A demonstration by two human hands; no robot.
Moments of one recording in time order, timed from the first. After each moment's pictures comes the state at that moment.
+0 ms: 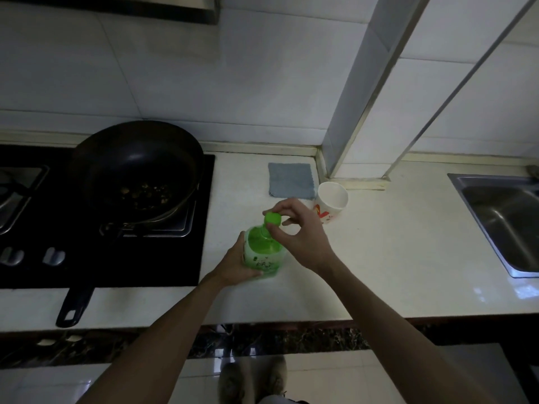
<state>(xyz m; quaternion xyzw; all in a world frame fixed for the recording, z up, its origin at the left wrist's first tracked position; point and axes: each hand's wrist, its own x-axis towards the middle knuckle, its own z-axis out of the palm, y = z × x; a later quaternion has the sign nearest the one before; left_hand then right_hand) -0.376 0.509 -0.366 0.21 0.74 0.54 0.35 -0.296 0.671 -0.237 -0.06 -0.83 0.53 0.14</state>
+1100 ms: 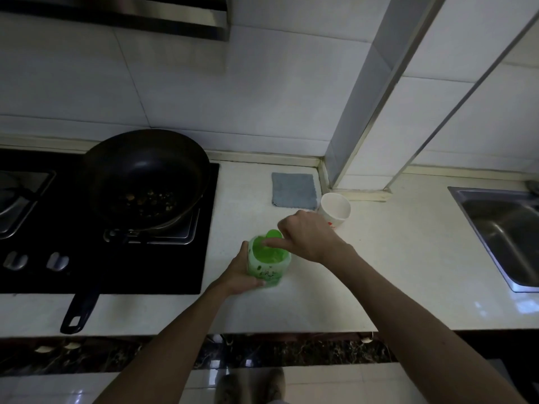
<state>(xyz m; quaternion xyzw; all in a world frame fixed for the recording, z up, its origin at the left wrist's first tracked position) -0.376 0.511 -0.366 0.18 0.76 0.52 0.35 -0.325 0.683 -0.205 0.03 -1.00 0.03 -0.07</state>
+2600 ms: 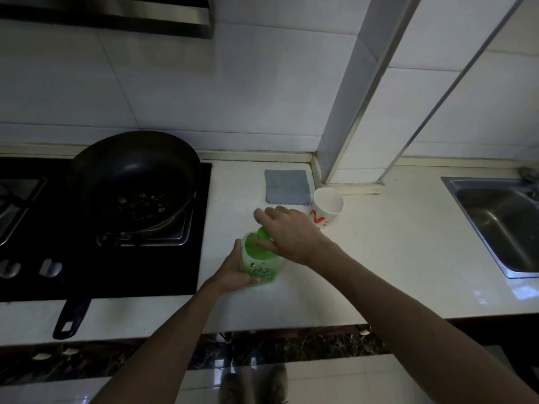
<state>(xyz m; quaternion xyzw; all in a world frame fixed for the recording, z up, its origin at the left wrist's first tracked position) -0.375 0.514 -0.352 0.18 0.77 0.49 0.37 -0.318 0.673 -0.213 0.13 -0.99 0.01 0.02</state>
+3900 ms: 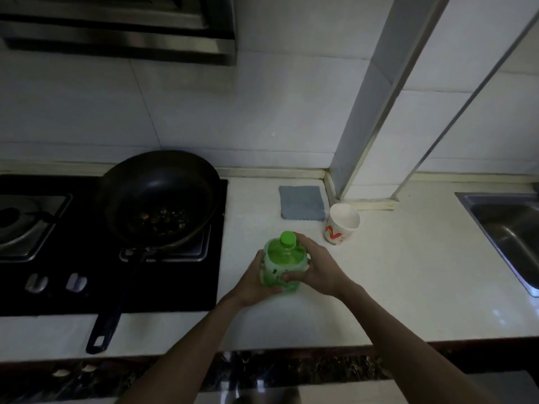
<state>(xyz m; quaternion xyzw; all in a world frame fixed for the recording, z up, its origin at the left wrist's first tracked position) -0.377 0.509 -0.348 0.23 0.69 0.58 0.36 -0.301 0.687 -0.283 -0.07 -0.90 0.44 0.00</state>
